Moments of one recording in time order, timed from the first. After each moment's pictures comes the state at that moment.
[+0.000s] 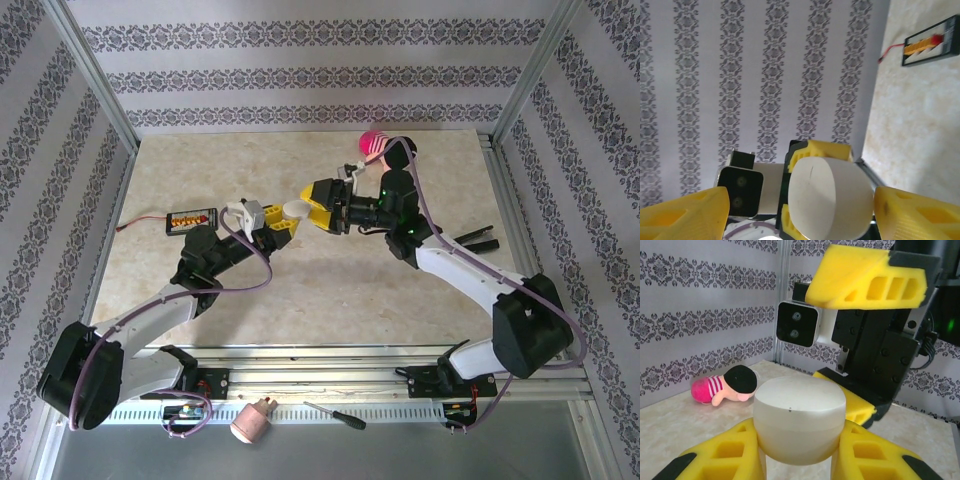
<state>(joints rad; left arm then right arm) -0.44 1.15 0.50 0.78 0.50 -0.14 0.54 1.43 0.95 0.44 -0.83 1.42</state>
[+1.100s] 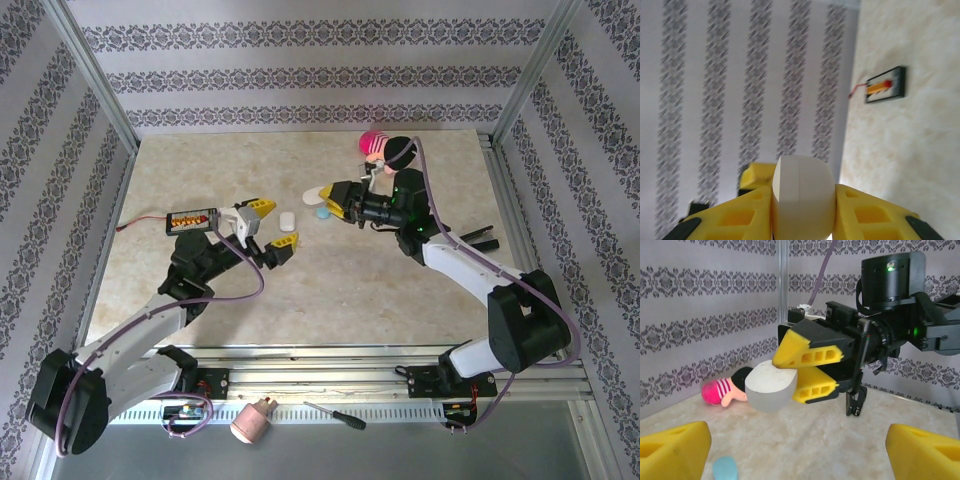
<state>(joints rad) -0.44 0.98 0.49 0.58 0.49 -0.04 0.40 1.45 0.88 0.40 -0.78 1.30</state>
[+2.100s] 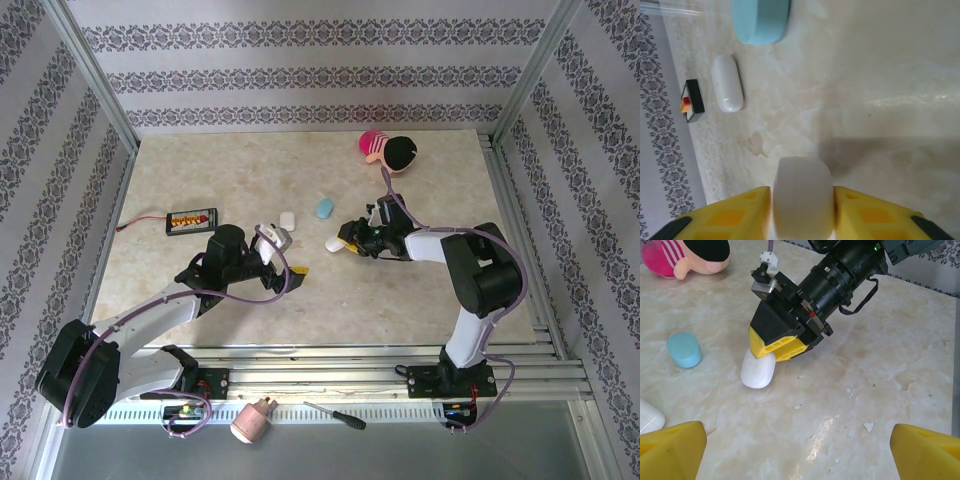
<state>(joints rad) -0.51 1.15 0.55 0.16 0.47 0.13 0.34 1.82 0.85 0.16 -0.61 0.94</state>
